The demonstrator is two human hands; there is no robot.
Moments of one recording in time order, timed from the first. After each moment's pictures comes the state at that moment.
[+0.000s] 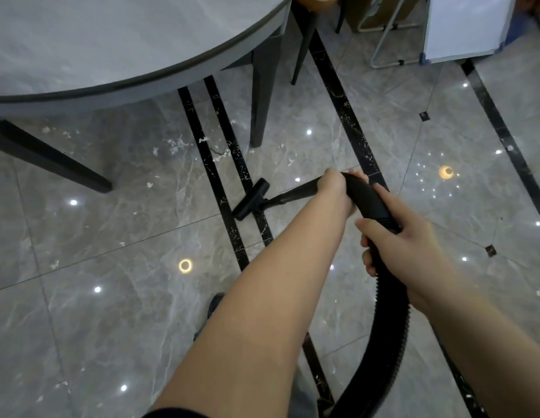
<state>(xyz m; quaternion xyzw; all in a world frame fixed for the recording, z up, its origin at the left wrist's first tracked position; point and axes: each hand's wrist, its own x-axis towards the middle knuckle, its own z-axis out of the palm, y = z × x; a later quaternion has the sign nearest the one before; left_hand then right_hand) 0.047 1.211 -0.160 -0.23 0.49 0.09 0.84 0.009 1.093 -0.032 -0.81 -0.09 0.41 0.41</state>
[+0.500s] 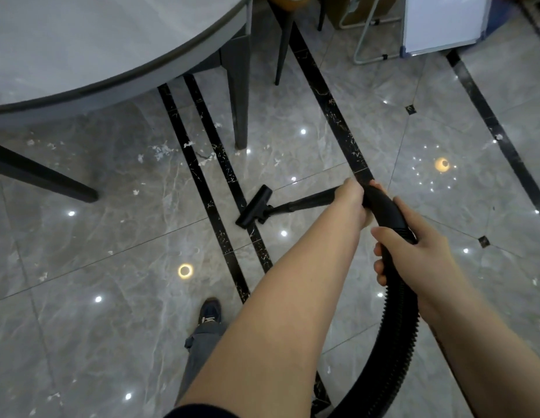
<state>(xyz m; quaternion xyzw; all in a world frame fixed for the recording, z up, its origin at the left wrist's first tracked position) 0.108 1.141 -0.161 -0.25 0.51 0.00 0.82 0.052 1.036 -0.024 -0.79 -0.02 0.41 0.46</state>
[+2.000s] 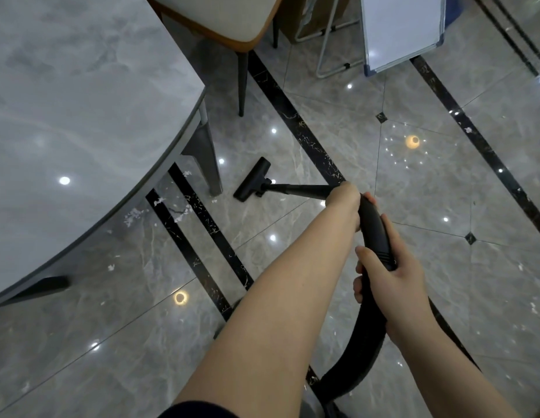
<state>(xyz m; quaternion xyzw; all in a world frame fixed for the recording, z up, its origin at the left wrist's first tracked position) 0.288 1.283 -0.210 0.06 0.59 -0.13 0.79 0.168 1.184 -0.077 -0.81 0.08 0.30 0.50</state>
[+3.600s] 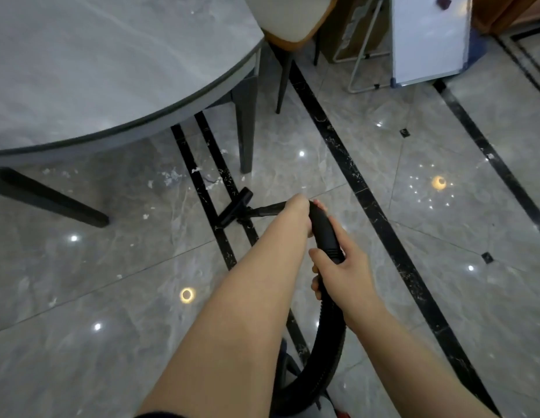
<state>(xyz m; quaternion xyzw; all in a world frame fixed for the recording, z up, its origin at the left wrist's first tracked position) 0.038 1.227 -0.155 0.02 0.60 -0.02 0.80 -0.011 1.086 -0.072 -0.79 -0.09 0.40 0.45</state>
